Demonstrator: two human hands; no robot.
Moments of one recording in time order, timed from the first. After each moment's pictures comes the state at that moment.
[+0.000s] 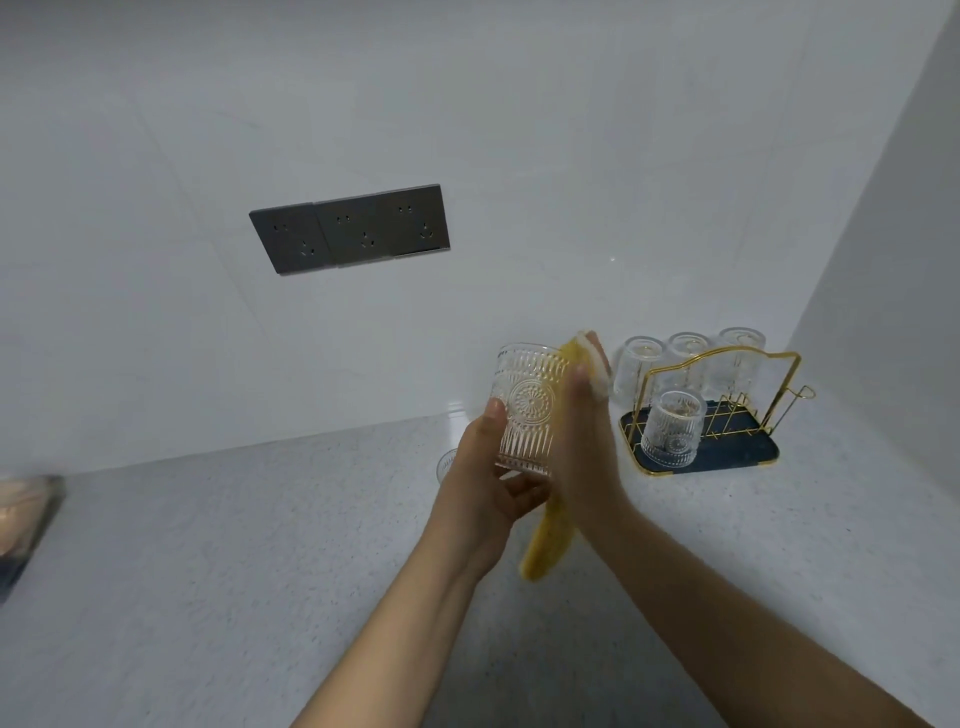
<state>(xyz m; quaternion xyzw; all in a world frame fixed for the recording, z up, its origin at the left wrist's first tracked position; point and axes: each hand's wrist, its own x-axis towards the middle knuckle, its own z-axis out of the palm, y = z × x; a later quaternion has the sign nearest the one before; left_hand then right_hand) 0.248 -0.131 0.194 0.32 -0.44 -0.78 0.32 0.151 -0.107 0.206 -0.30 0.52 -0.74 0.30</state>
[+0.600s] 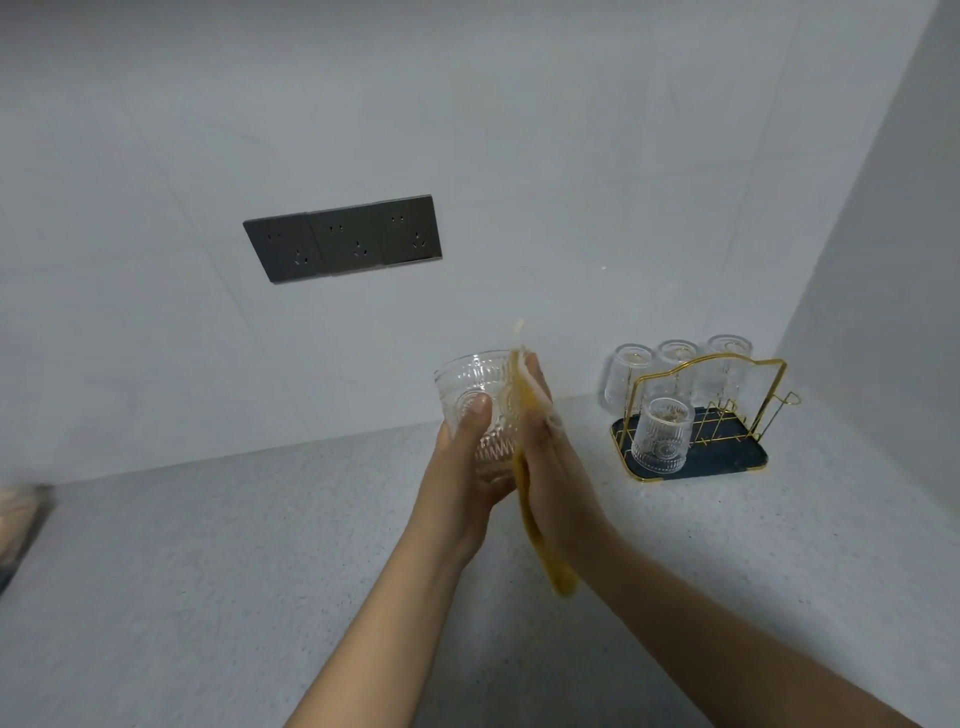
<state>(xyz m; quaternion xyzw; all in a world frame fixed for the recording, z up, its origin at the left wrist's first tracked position) 0.247 -0.140 0.198 0.26 -0.49 -0.76 0.35 0.166 -0.088 0.195 -0.44 0.50 -0.67 0.32</state>
